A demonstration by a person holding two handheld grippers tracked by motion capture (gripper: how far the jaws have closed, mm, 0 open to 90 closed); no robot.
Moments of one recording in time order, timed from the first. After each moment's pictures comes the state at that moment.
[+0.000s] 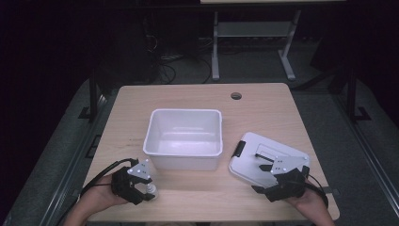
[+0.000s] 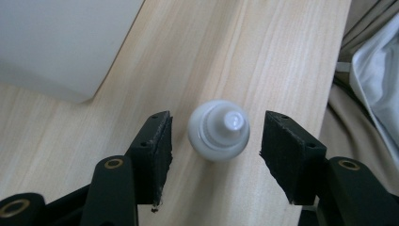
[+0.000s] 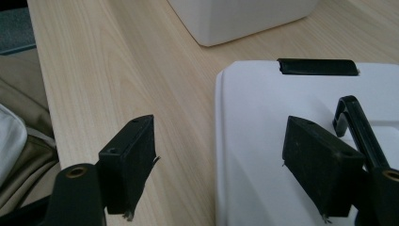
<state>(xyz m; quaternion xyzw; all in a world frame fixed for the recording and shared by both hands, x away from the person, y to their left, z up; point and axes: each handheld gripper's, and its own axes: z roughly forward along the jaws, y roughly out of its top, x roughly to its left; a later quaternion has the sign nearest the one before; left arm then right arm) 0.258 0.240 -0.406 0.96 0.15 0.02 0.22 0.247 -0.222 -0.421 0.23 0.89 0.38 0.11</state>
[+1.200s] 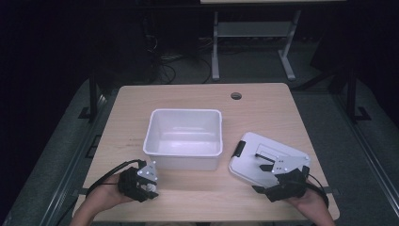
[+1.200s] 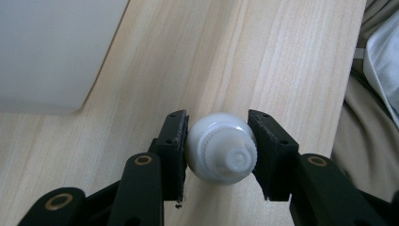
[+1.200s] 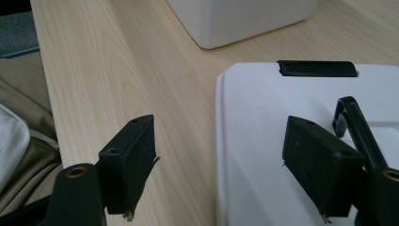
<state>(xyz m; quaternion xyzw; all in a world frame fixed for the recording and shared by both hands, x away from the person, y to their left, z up) 0.262 0.226 -0.416 0.97 0.13 0.02 0.19 0.247 -0.224 -0.421 0.23 0.88 0.39 0.11</state>
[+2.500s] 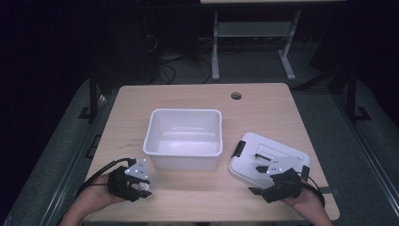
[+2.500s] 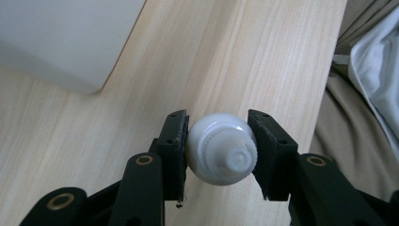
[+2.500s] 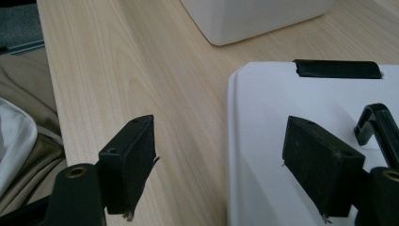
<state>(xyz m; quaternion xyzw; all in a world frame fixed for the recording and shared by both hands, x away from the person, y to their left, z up) 0.255 0.247 -0.397 0.97 0.15 0.02 0.21 0.248 -0.213 -0.424 0.23 0.89 0.38 0.09</state>
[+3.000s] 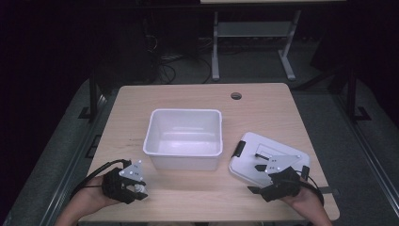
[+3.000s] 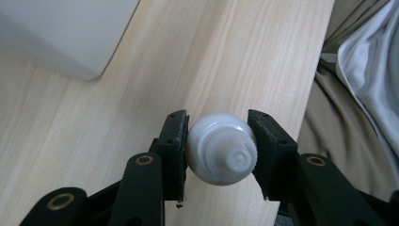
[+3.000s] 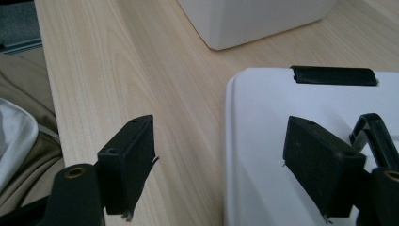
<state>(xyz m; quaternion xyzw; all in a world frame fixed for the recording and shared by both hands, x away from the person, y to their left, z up) 0.248 0.256 -0.389 0.96 0.15 0.02 0.21 0.250 -0.209 -0.420 0.22 0.89 0.38 0.10</state>
